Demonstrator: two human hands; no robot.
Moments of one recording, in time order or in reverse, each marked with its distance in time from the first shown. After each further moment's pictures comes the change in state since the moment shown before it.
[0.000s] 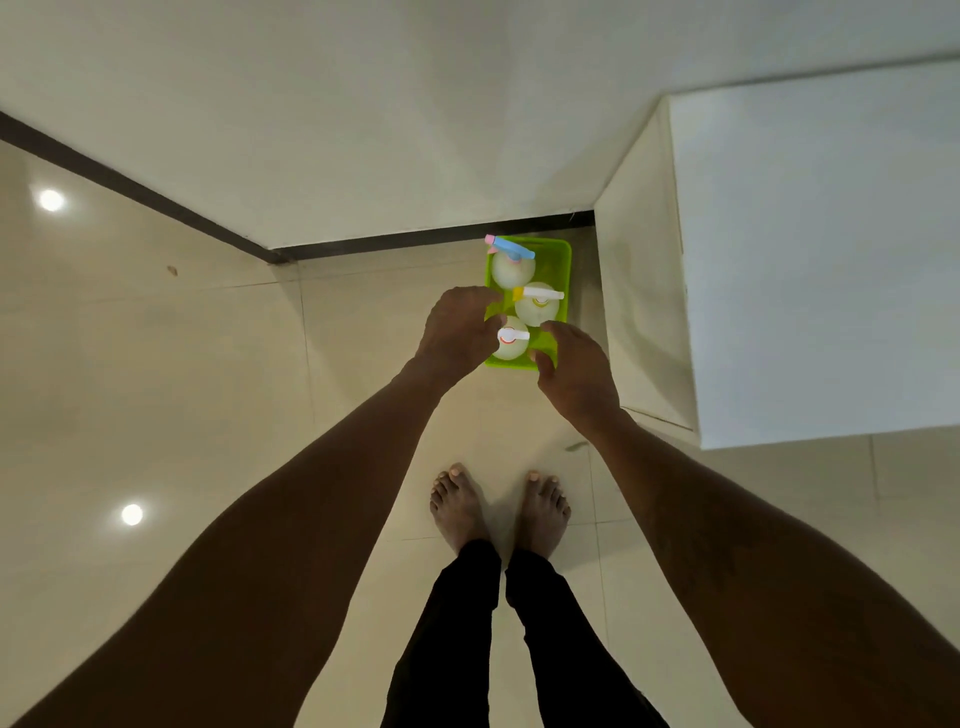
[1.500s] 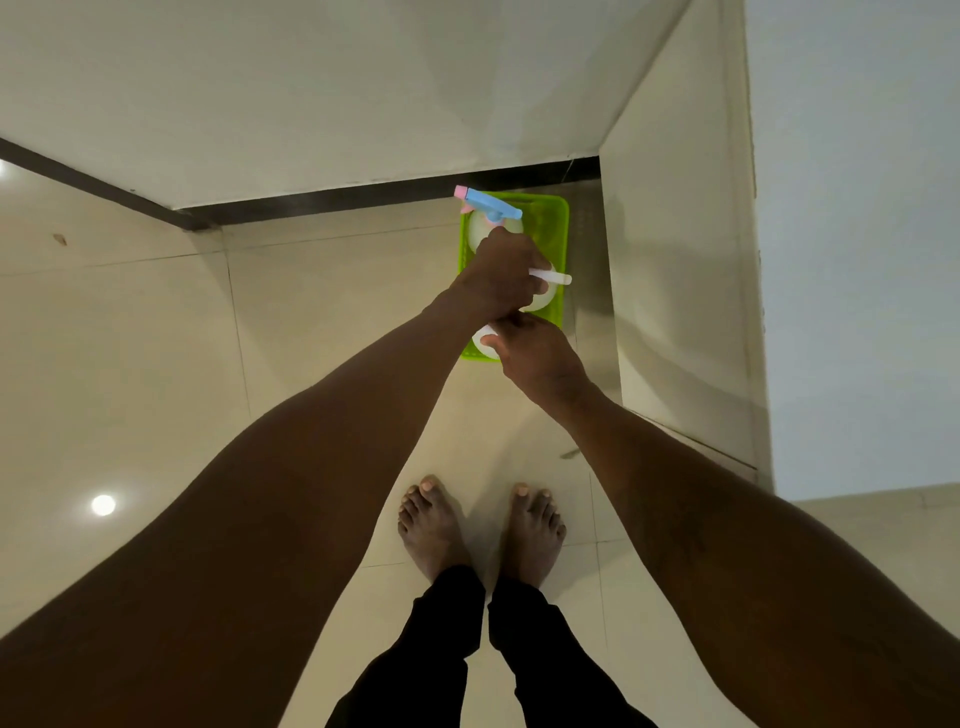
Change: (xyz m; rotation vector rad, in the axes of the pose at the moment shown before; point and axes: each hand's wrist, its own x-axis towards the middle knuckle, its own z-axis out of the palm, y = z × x) left_hand 0.130 -0.004 0.109 0.059 -0.228 0.155; right_hand 0.074 0.066 0.118 -0.149 -0.008 -0.429
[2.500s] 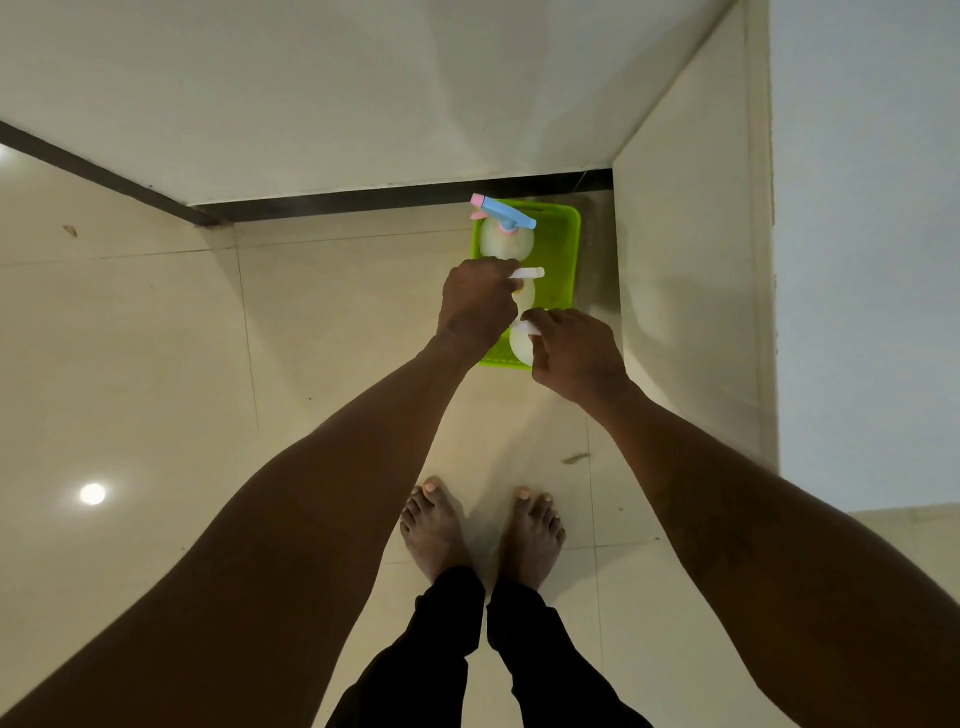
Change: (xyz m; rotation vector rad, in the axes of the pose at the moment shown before) left_hand -0.036 -0.025 0.016 -0.016 0.350 -0.185; right_hand 0.000 0.015 -0.035 -0.194 -0.095 0.082
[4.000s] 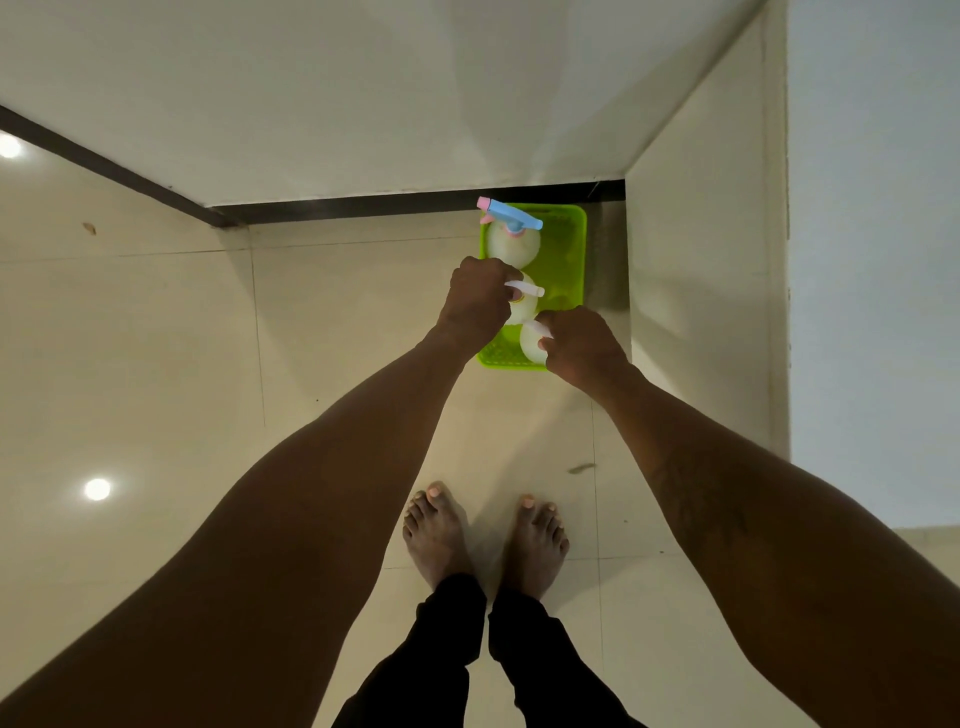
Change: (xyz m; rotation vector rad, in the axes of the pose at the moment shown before) left_hand 0.015 -0.015 -0.006 -0.010 -0.161 -0.024; right_hand 0.025 0.019 0.014 0.120 -0.164 0.046
